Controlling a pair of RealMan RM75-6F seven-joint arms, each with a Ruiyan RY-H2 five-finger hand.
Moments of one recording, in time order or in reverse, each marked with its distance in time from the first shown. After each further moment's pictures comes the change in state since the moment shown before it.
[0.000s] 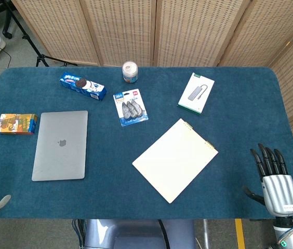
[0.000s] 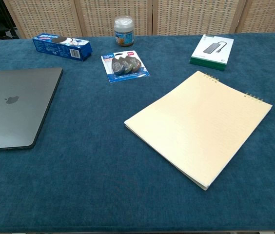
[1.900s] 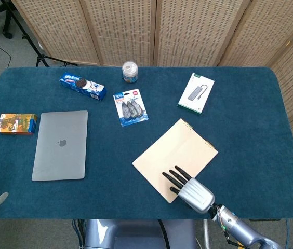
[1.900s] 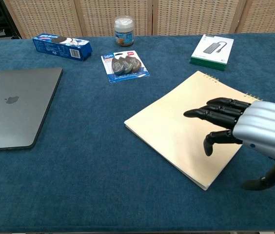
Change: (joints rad) left arm -0.008 0.018 -0.019 -0.014 -0.049 -0.021 -0.034; right arm 0.386 -0.289 -0.117 0.309 -0.272 -0.479 -0.027
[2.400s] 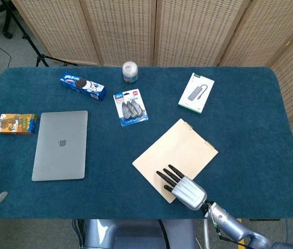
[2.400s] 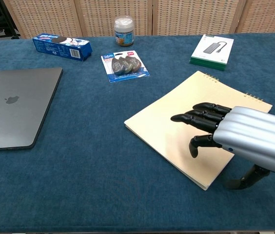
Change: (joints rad) left arm -0.002 0.006 -0.005 -0.001 -0.014 -0.005 -0.012; right arm 0.040 -0.093 -0.001 0.080 0.036 0.001 -0.015
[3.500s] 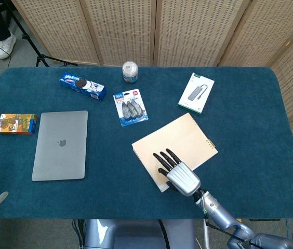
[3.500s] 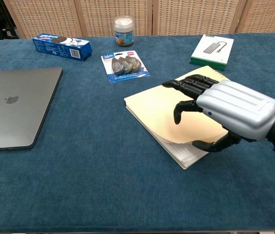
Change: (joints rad) left arm -0.002 -0.002 0.001 -0.003 -0.002 -0.008 0.009; right arm 0.049 -0.140 0.079 0.112 0.119 0.074 0.045
